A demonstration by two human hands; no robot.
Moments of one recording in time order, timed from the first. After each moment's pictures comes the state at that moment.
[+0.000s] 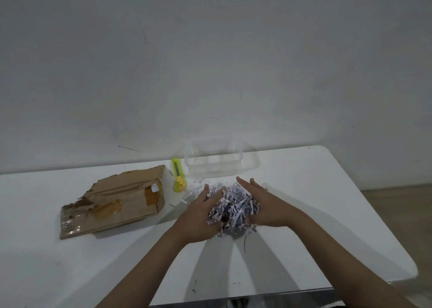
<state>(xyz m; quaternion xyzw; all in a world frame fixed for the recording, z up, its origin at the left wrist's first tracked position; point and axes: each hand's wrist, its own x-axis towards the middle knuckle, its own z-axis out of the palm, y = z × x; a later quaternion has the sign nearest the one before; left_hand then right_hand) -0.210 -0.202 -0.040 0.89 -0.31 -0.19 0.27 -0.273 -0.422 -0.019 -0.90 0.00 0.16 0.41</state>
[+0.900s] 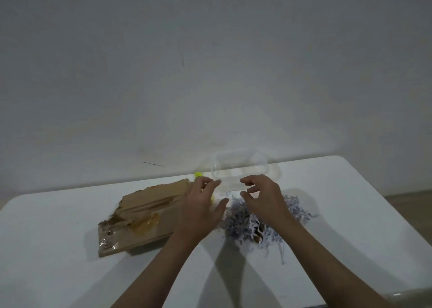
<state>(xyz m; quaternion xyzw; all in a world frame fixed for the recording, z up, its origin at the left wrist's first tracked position) -0.167 -0.142 0.002 0.87 -0.34 0.18 0.30 -0.229 -0.314 0.017 -0.89 0.12 -0.18 0.41</state>
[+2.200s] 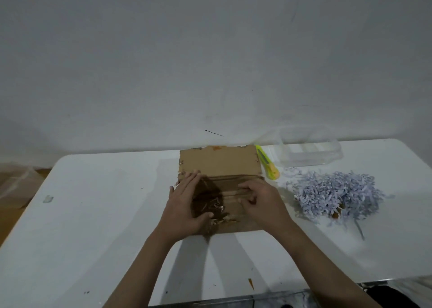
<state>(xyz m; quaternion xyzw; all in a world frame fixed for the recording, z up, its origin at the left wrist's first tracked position) -0.111 0.103 -0.050 0.89 -0.29 -0.03 0.36 -0.180 -0.106 -0.026 -0.93 0.09 -0.12 0.35</state>
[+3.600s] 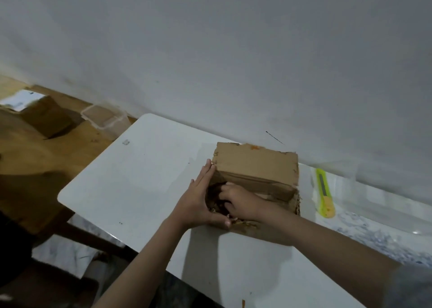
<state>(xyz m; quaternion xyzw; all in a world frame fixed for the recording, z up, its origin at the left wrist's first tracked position) -0.128 0.110 -0.043 0.92 -0.09 -0.06 0.37 -0.076 -0.053 -0.049 -0.88 -0.38 0.20 0.22</state>
